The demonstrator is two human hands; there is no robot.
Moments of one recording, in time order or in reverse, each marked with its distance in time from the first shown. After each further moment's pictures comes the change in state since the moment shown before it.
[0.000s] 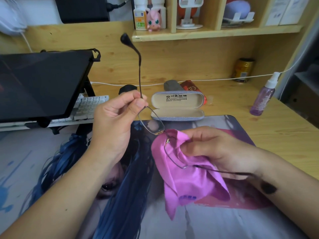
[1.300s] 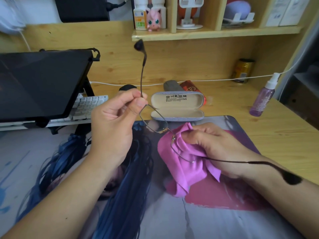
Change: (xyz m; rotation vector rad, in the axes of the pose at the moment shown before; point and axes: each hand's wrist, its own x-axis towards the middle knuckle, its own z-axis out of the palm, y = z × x) left_hand -0.006 0.008 0.006 0.077 0.030 0.084; right_hand 0.007 0.000 0.004 -0.117 0.202 -0.171
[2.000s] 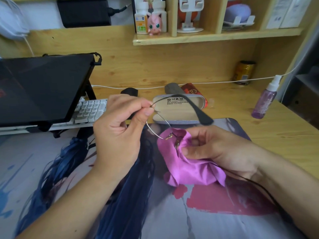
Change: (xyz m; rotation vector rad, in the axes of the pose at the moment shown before) left_hand -0.009 0.009 0.004 0.473 -0.043 0.362; right_hand -0.001 0.000 -0.017 -0.026 -0.132 0.130
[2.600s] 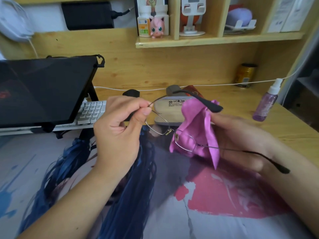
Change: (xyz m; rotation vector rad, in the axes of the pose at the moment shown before) left_hand 0.003 -0.002 -0.004 0.010 0.041 -0.029; right_hand 0.004 -0.017 -0.016 0.462 0.369 -0.005
